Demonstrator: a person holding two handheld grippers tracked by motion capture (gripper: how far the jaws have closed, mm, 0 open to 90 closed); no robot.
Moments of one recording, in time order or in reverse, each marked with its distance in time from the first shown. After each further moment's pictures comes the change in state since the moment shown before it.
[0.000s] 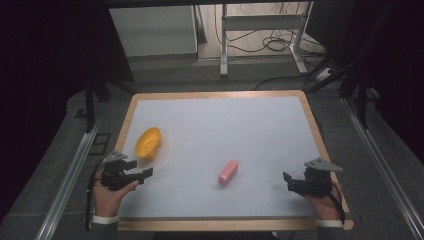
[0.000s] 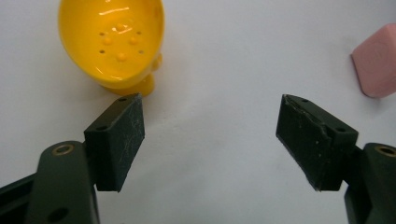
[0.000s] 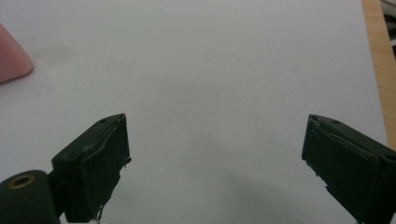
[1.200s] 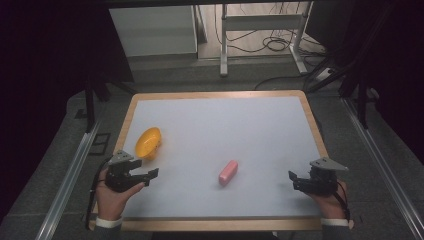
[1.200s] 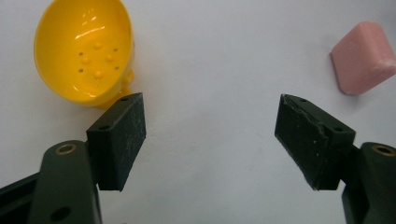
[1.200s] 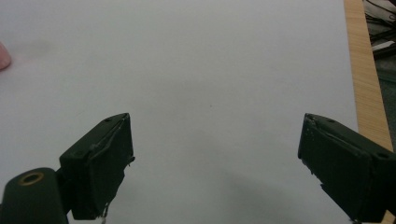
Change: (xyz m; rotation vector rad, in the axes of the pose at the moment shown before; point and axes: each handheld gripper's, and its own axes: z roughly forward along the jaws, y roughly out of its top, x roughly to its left) left arm -0.031 0.011 -0.009 -0.006 -0.002 0.065; right arm -0.014 -0.004 -0.001 0.000 -0.022 -0.008
